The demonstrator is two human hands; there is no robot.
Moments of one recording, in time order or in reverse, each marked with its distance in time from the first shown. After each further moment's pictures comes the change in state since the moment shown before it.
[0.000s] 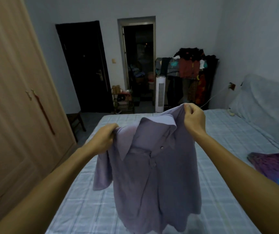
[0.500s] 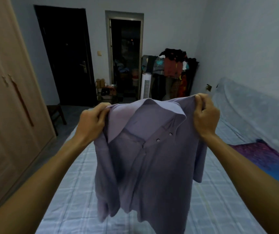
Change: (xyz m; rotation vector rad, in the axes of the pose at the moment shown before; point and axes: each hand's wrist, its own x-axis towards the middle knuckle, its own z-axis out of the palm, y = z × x) left_hand -0.077 0.008 -0.052 -0.229 0.501 0.191; right_hand -0.089 -0.060 -0.041 -0.299 0.353 -0.402
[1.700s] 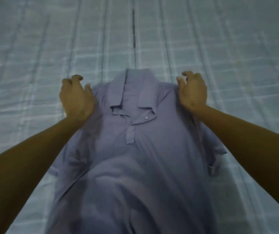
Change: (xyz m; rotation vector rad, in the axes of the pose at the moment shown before) left_hand -0.071 -0.604 0.609 0.567 -0.358 -0.702; right_hand -0.266 0.606 0.580 -0.448 -0.824 0.486
